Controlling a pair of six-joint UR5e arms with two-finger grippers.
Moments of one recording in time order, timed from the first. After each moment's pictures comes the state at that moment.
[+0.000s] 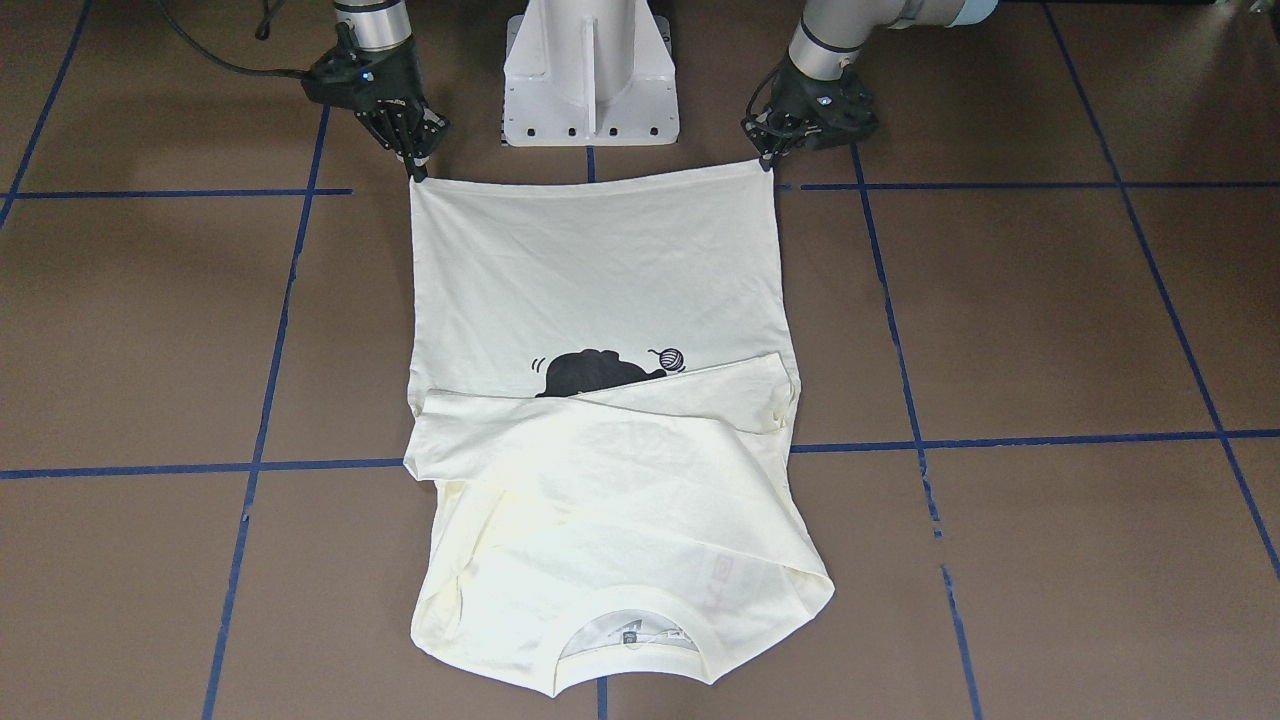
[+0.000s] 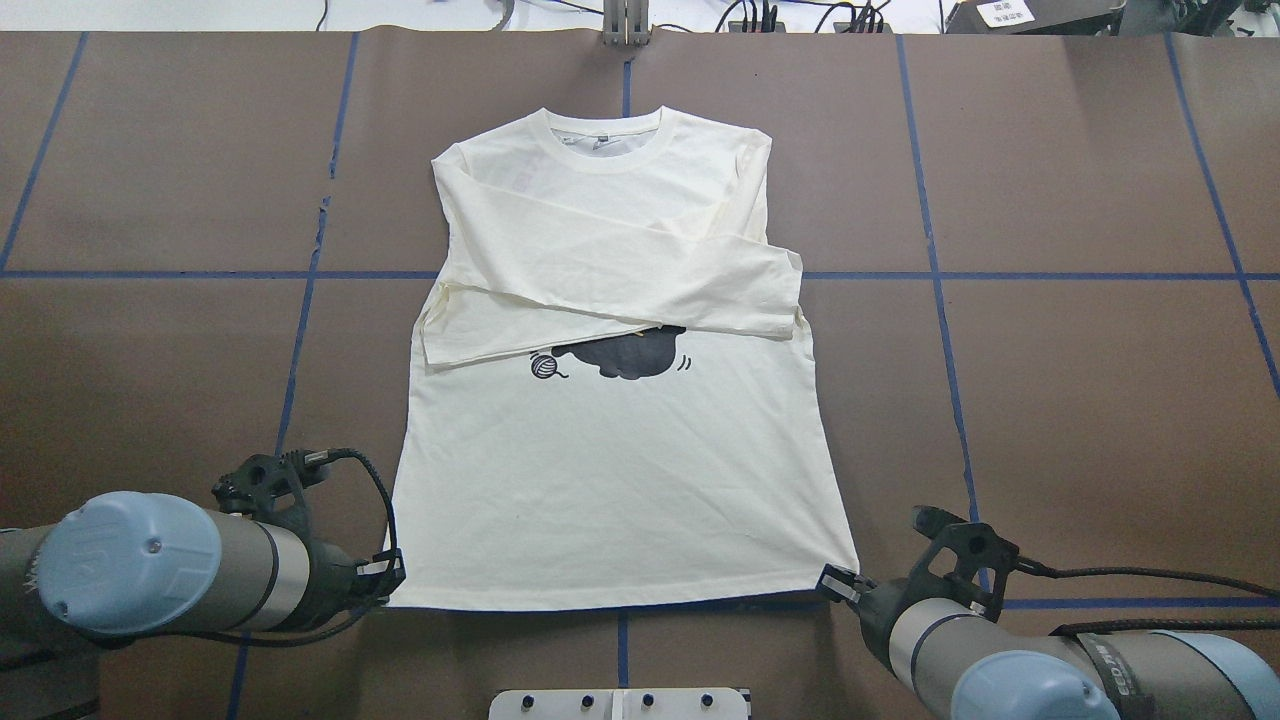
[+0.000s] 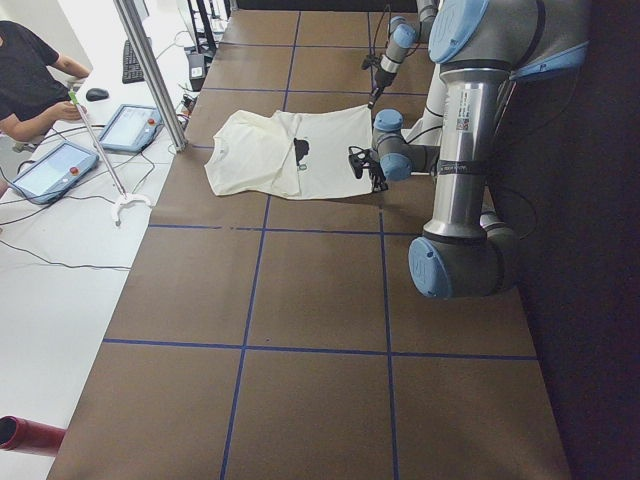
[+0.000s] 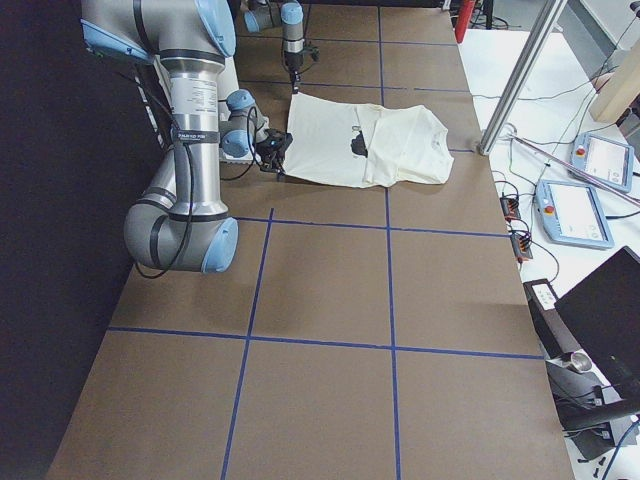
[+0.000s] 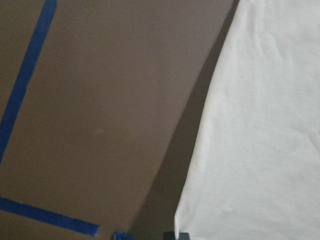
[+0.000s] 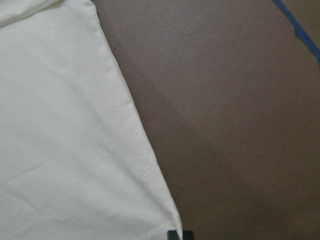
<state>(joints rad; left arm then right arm) -0.26 -1.65 -2.18 -1.82 -1.79 -1.73 0.02 -1.55 2.22 -1.42 1.27 2.00</state>
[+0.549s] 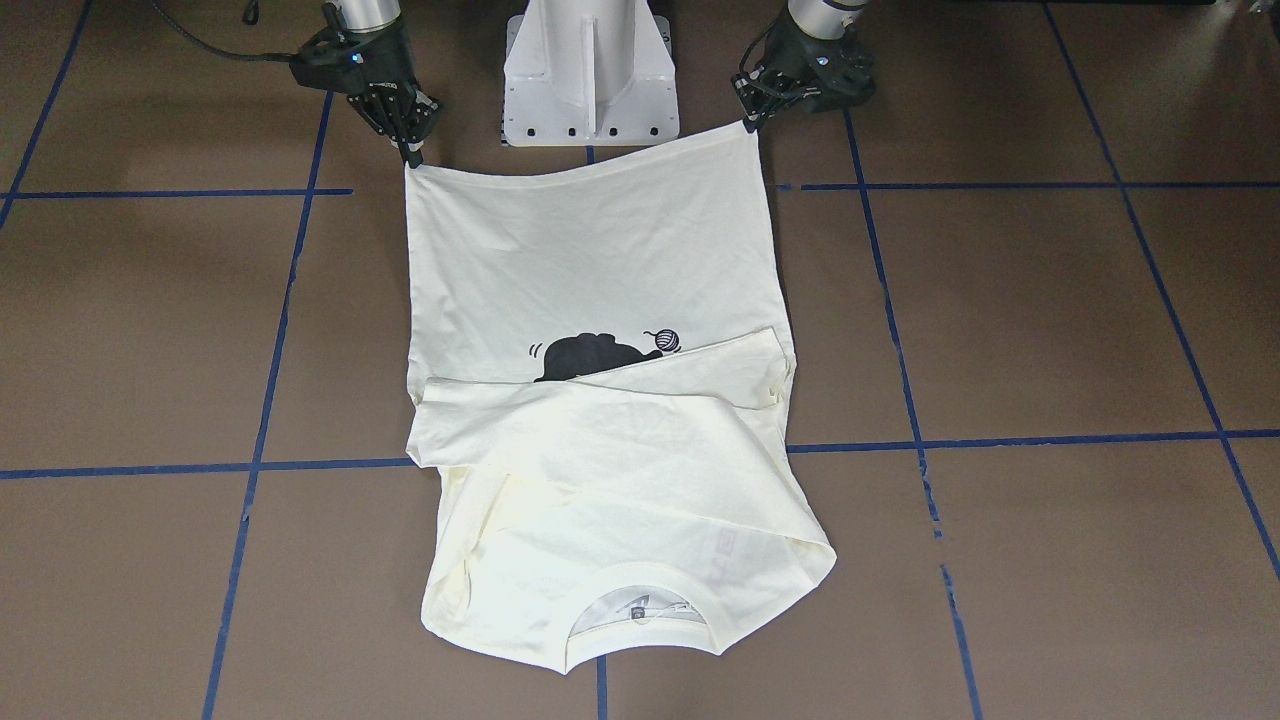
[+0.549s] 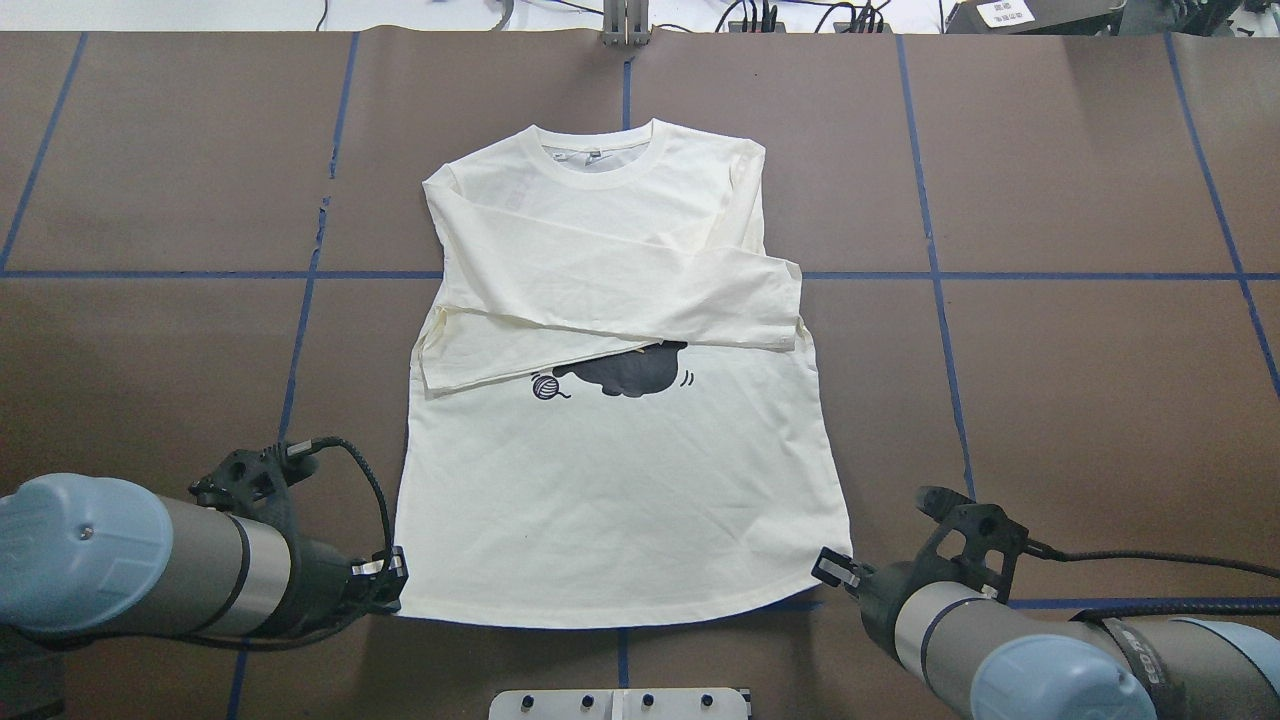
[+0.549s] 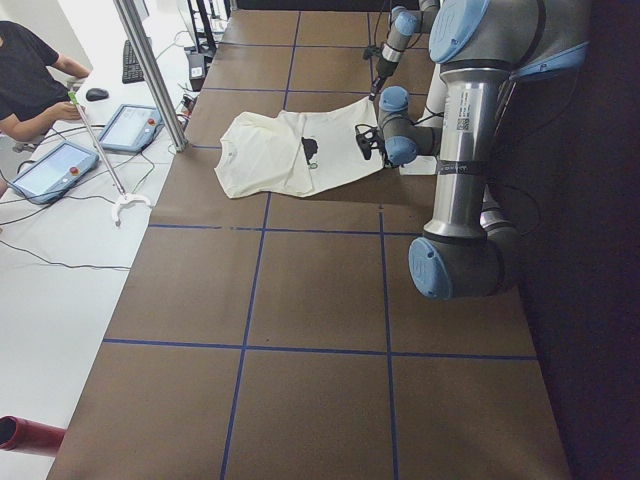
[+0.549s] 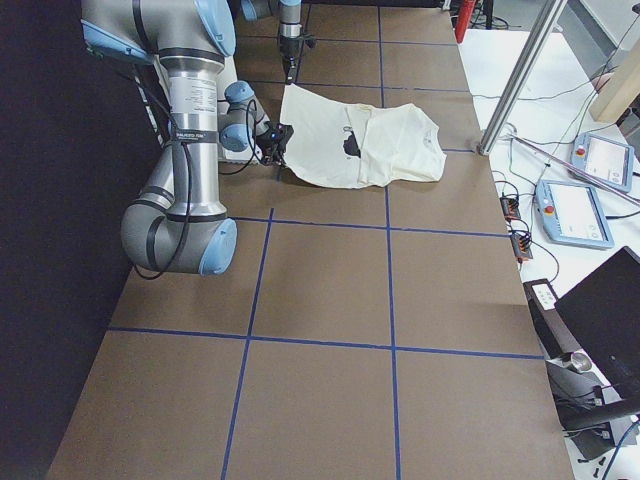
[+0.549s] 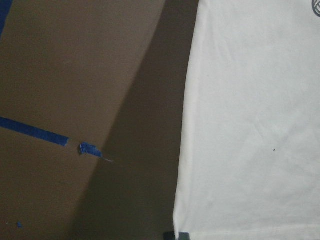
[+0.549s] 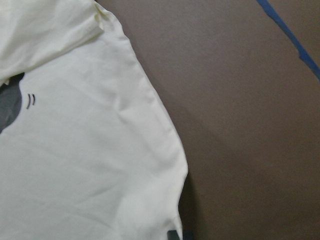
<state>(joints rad) -0.31 -1.67 -2.24 -1.82 -1.84 -1.78 0.08 -1.51 2.25 -1.43 1.29 1.95</state>
